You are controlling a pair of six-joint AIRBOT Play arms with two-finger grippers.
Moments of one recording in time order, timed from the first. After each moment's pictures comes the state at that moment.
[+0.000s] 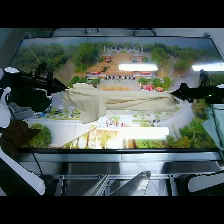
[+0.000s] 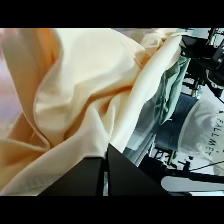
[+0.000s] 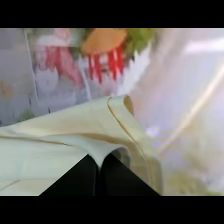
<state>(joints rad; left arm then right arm) 0.29 -2.10 1.81 0.54 -1.66 -1.28 -0.40 -1.75 1.21 -0.62 0.99 0.98</state>
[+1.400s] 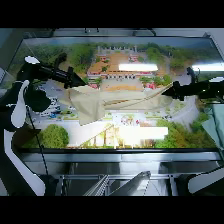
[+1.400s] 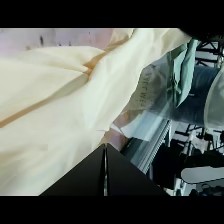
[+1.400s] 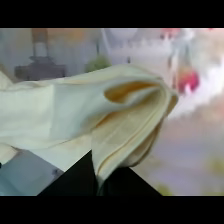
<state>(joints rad) 0.05 -2.09 1.89 0.53 -1.60 -1.26 -0.33 -1.84 1.36 -0.58 1.26 1.02</state>
